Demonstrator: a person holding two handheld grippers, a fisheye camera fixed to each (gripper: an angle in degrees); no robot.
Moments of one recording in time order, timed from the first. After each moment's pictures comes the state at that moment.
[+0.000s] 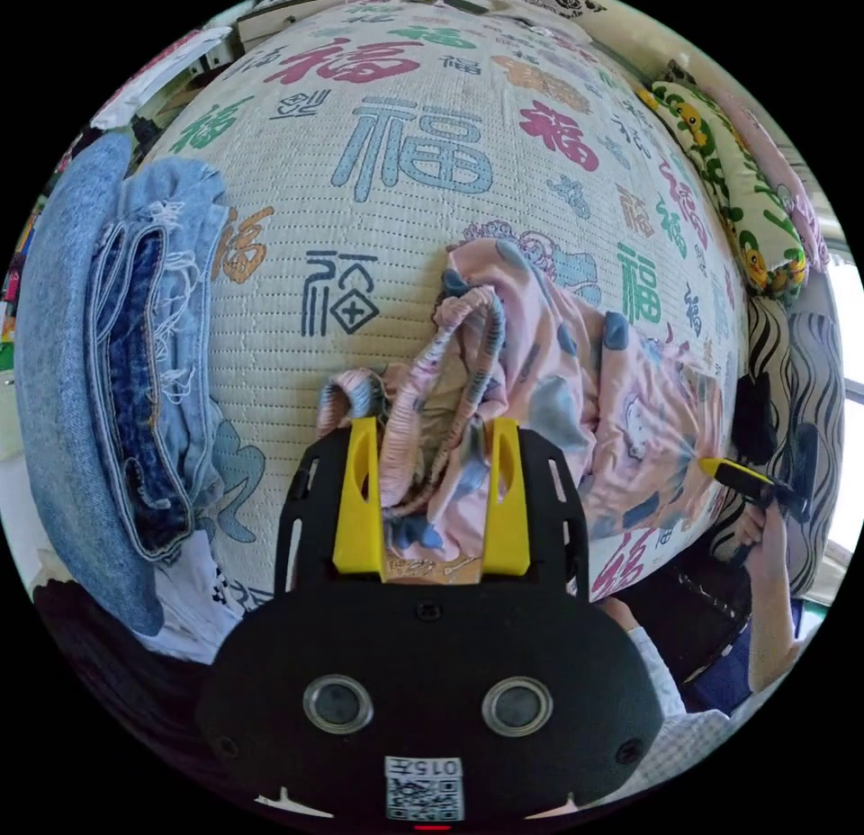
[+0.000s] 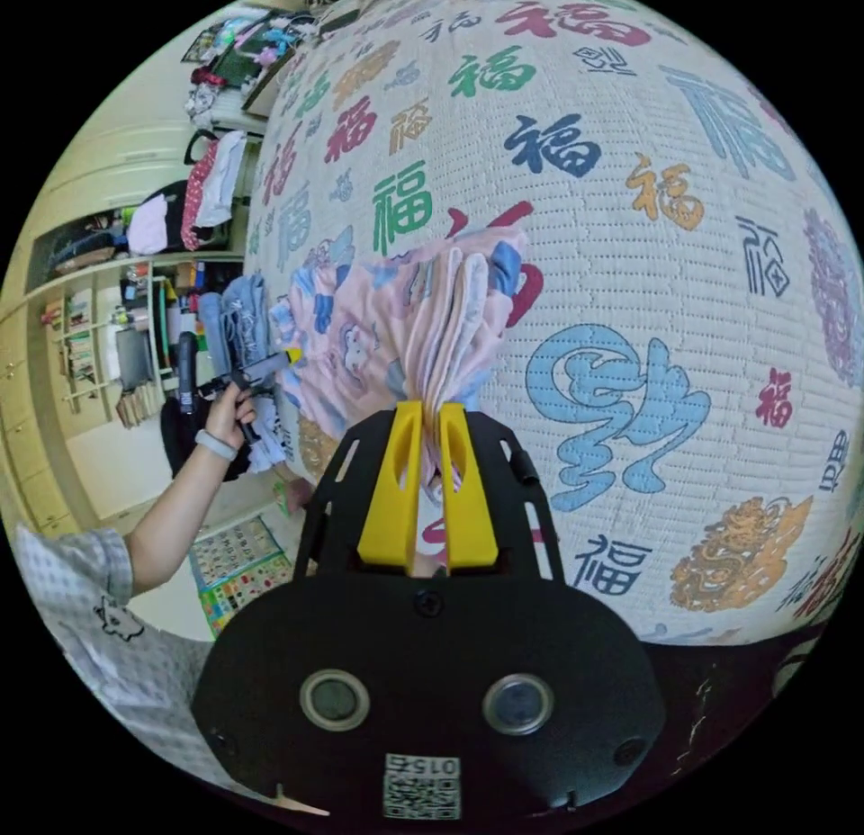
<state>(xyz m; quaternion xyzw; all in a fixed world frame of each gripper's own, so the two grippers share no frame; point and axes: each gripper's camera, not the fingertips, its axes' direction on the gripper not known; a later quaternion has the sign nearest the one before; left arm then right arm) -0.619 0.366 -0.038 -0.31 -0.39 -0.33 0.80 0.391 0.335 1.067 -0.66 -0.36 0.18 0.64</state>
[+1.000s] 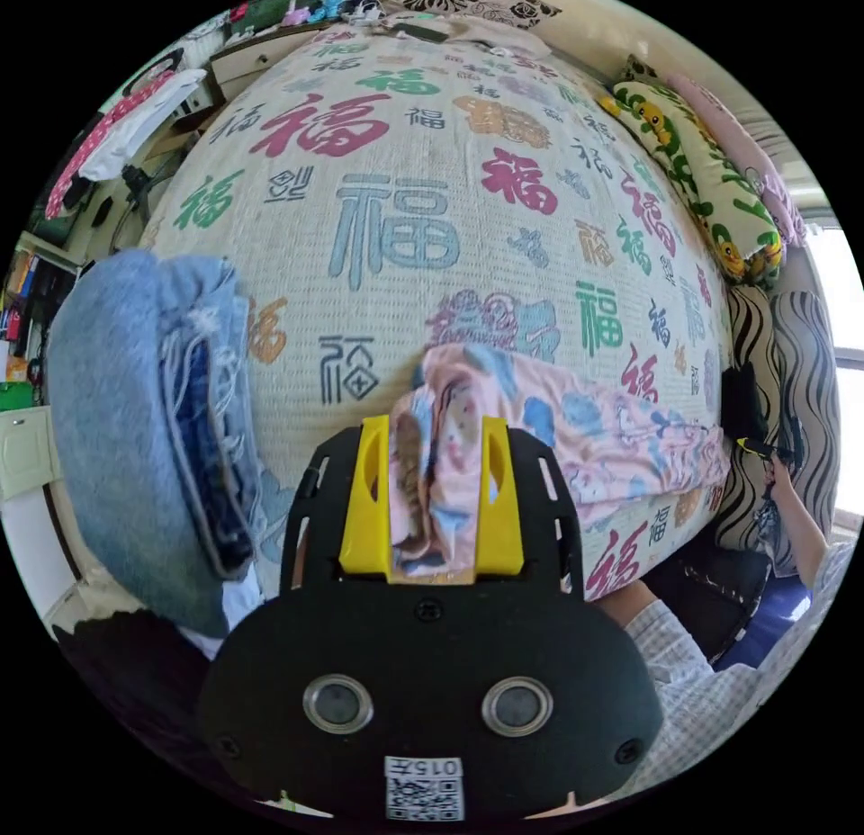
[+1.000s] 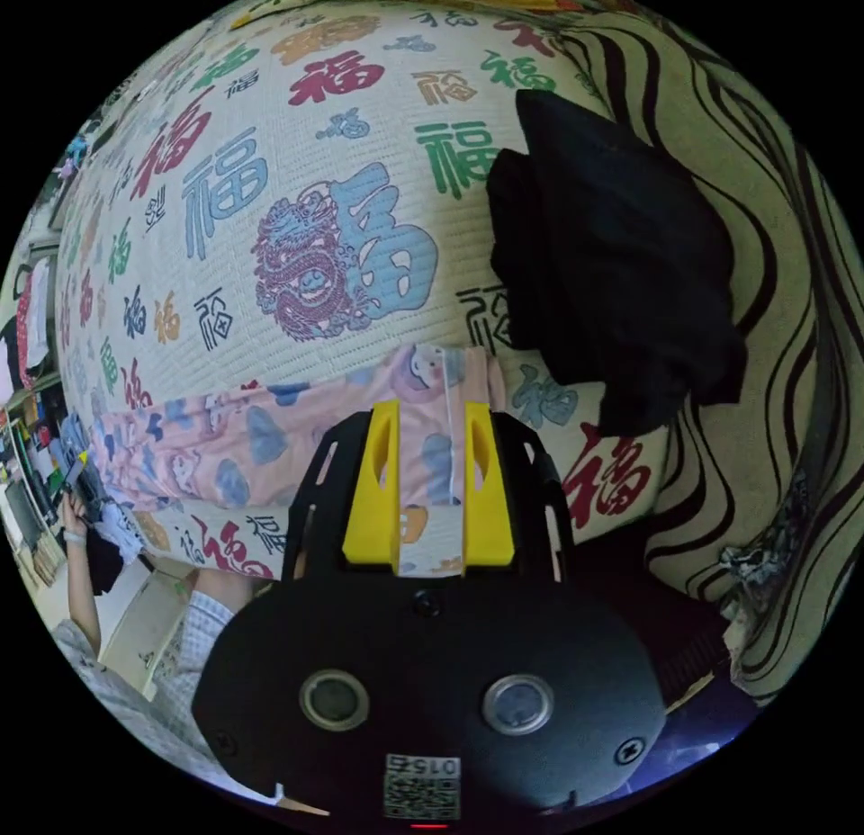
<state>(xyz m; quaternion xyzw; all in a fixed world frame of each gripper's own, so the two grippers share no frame) -0.636 0.285 -0.099 -0.29 -0.39 -0.29 0.82 0.705 0.387 1.127 -0.73 -0.04 0.12 0.67</state>
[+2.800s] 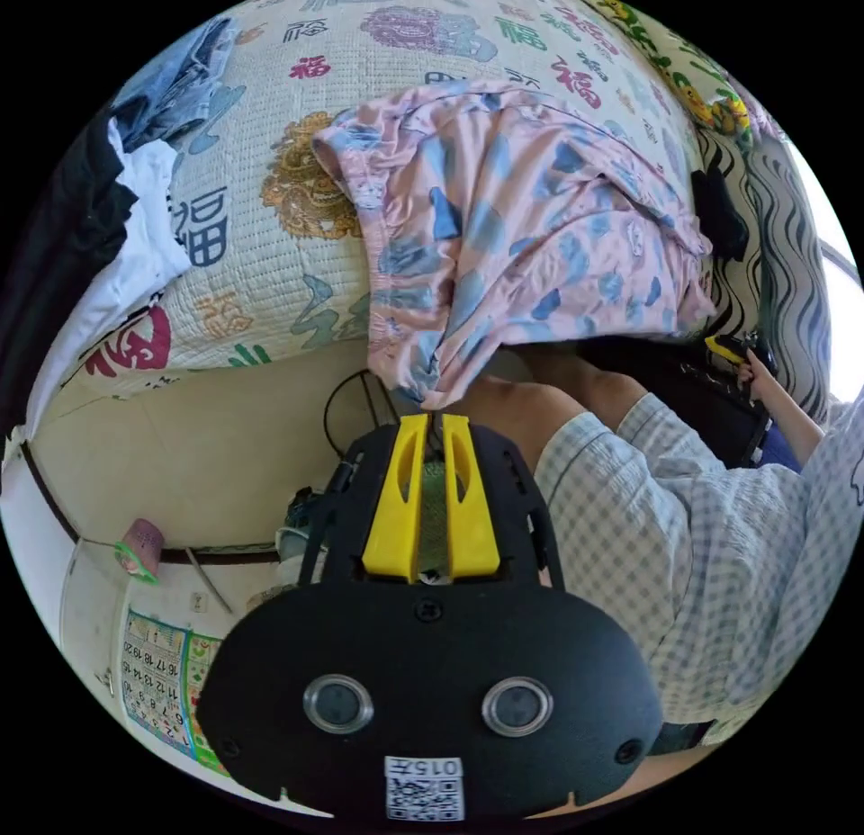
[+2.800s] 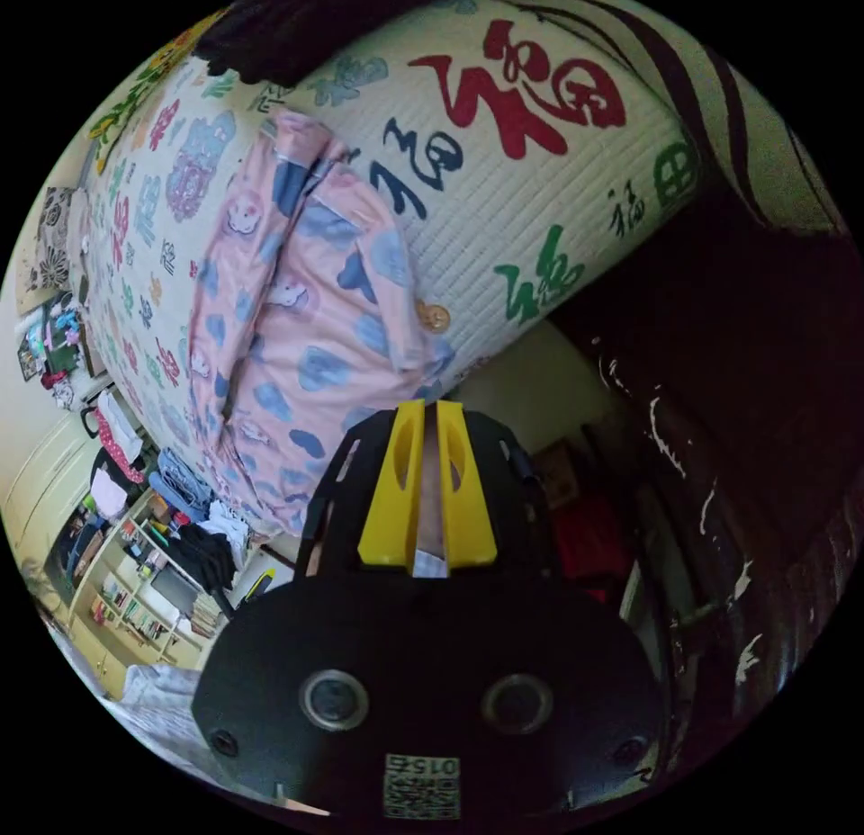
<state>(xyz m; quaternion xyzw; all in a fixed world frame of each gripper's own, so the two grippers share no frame) -0.448 0.510 -0.177 -0.45 -0.29 -0.35 0.77 0.926 0.547 0.920 -0.71 -0.02 0.39 0.59</state>
